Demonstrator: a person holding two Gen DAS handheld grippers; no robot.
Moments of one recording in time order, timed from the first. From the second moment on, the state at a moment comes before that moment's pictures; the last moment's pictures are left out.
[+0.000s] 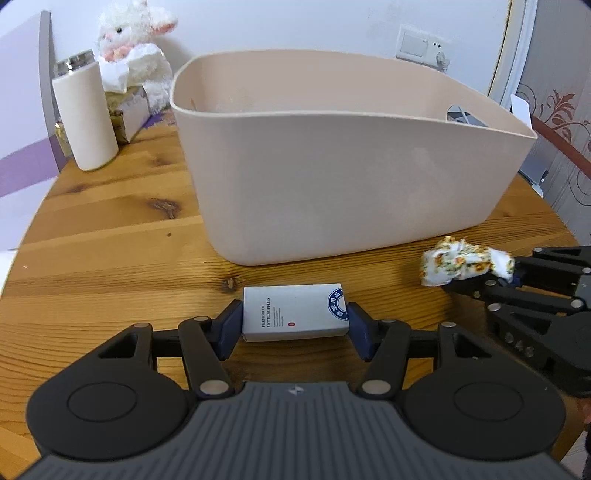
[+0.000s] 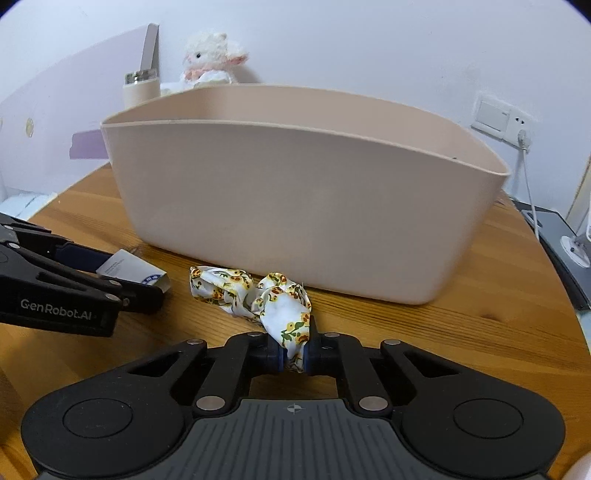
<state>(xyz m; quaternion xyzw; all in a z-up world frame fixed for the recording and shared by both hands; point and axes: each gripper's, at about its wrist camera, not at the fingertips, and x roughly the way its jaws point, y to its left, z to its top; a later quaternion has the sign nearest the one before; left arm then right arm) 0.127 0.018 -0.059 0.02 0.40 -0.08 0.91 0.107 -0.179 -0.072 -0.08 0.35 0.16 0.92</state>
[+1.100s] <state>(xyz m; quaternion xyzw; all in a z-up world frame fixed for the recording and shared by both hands) 0.091 -0.002 0.082 0.05 0.22 -0.10 0.97 0.066 -0.218 0.064 -0.07 0.15 0.13 0.98</state>
